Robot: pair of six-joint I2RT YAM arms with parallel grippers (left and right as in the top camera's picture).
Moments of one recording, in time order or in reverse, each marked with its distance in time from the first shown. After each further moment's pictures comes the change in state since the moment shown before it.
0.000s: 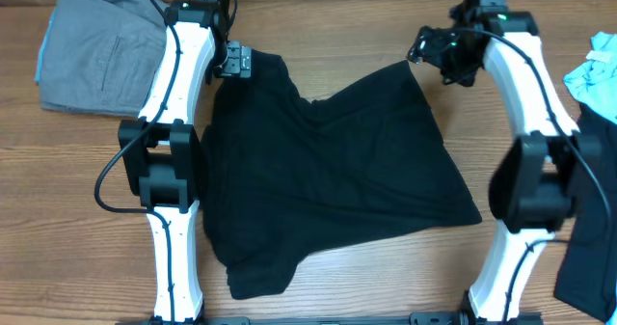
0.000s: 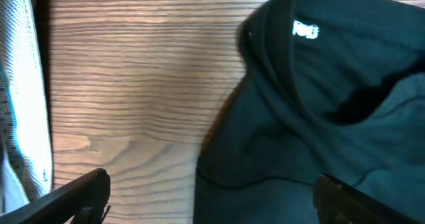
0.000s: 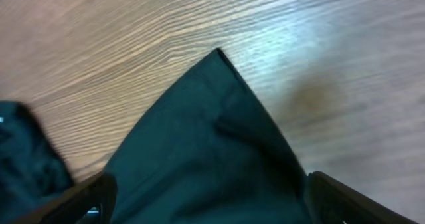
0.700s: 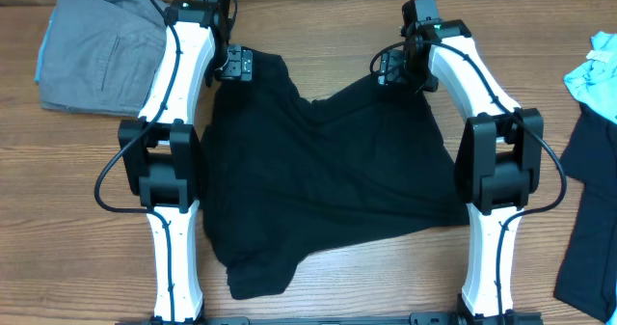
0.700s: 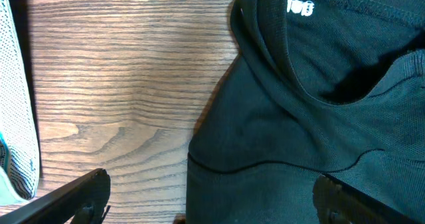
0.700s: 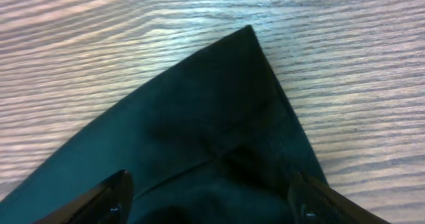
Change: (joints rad) left arm 0.000 0.000 0.000 -0.039 0.023 0.000; right arm 0.142 0.171 0.039 0.040 0.218 -0.074
